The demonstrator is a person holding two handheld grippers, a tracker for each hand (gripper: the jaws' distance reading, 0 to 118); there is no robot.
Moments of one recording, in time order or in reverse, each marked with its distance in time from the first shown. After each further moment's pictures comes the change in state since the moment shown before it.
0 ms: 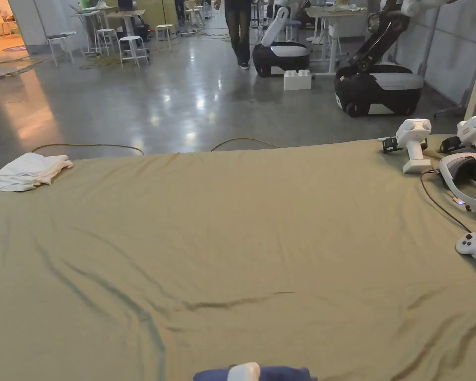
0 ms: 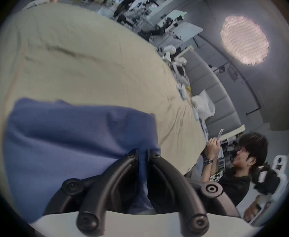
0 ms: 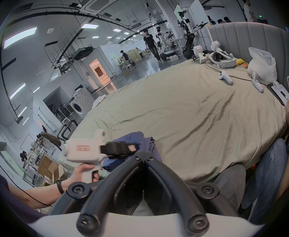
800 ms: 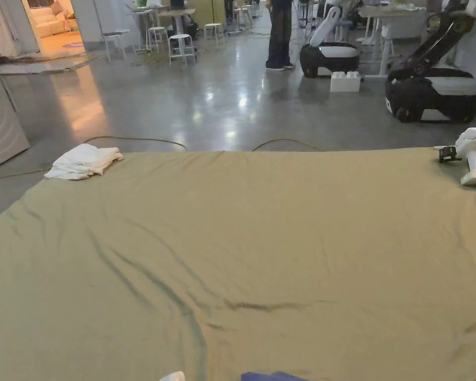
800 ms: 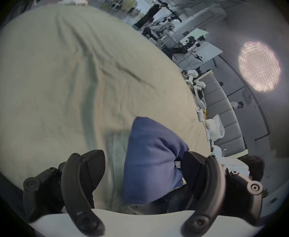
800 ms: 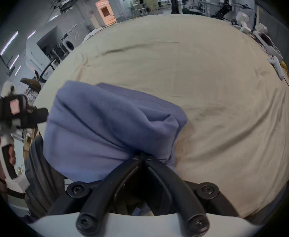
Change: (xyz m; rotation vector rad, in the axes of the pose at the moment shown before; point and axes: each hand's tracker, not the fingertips) left arm -0.102 -0.004 0.126 0.171 0.077 0.249; right arm 0.049 -0.096 -0.217 -0.503 -0.069 0.229
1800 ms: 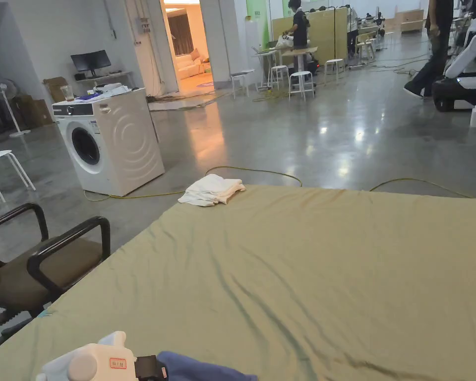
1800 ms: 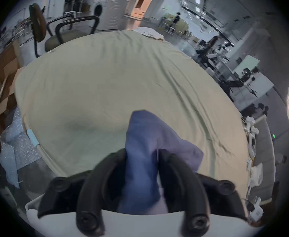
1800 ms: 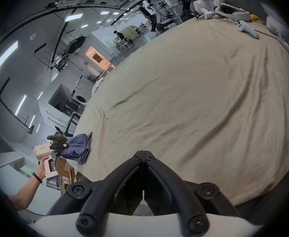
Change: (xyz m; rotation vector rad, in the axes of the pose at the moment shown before) left arm -0.171 0.151 0.188 0.262 0.594 0.188; right arm 0.038 -0.011 0.076 0.266 0.237 -0.356
